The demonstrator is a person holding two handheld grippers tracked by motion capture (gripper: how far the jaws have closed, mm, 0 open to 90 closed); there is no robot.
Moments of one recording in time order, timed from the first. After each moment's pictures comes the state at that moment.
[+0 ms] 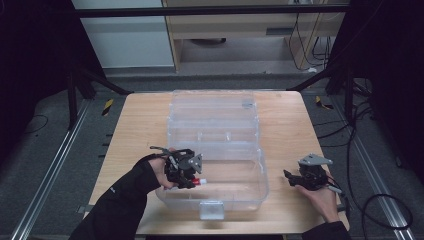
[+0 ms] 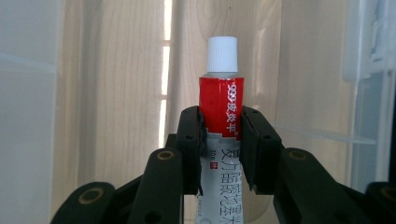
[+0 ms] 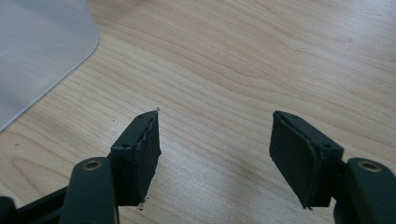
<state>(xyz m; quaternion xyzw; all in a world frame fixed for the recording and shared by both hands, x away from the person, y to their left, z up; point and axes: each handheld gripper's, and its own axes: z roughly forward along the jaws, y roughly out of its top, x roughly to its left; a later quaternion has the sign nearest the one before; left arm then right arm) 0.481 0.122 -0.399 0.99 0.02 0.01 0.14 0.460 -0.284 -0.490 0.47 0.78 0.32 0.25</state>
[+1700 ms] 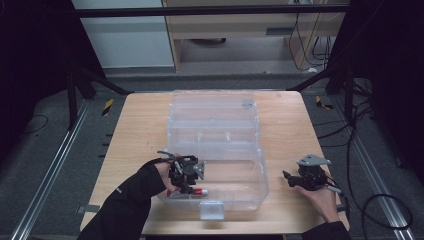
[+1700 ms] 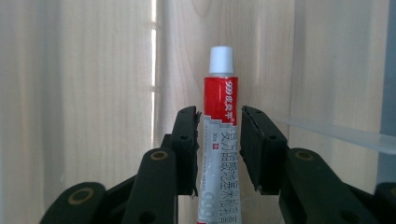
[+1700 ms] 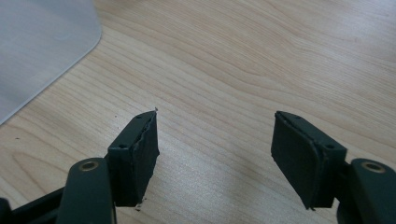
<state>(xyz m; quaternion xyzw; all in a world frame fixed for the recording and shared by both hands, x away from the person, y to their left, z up) 0.485 0.120 -0.429 0.99 0.02 -0.01 0.13 0.460 -0.282 -0.491 0.46 0.79 0.32 0.25</state>
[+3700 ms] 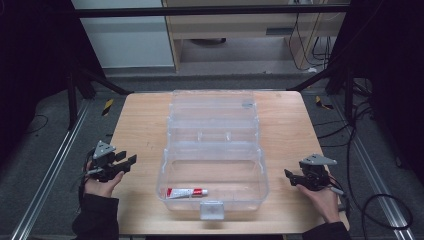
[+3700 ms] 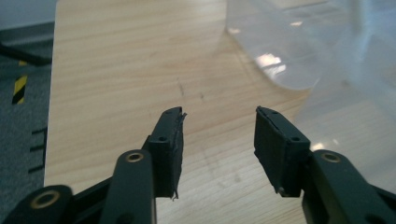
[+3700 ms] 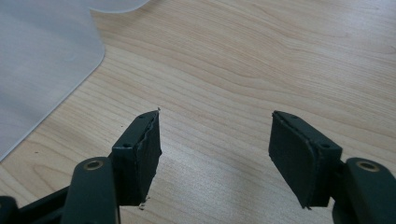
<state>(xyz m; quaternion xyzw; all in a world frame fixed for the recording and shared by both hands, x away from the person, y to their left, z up) 0.467 0.323 -0.430 0.74 0.51 0.24 0.37 0.456 -0.287 -0.486 0.48 0.77 0.34 0.24</state>
